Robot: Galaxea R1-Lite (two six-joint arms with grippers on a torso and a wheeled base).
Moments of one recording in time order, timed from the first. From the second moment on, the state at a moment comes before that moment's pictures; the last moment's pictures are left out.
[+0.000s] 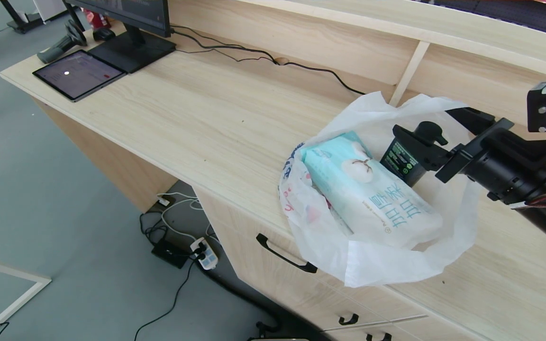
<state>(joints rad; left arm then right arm) 0.00 0.00 0.00 -0.02 0.01 0.02 0.25 1.62 -0.61 -1.41 0.35 -0.12</state>
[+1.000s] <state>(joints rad) 0.00 0.00 0.00 -0.02 0.01 0.02 0.31 1.50 -0.52 -1.38 0.32 0.00</state>
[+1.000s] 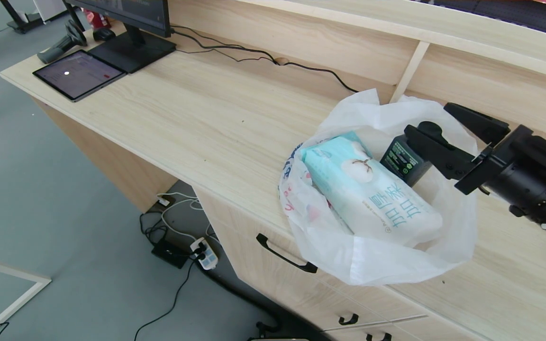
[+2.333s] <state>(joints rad) 0.00 0.00 0.00 -0.02 0.01 0.02 0.12 0.79 -0.01 -0.67 0.29 -0.09</state>
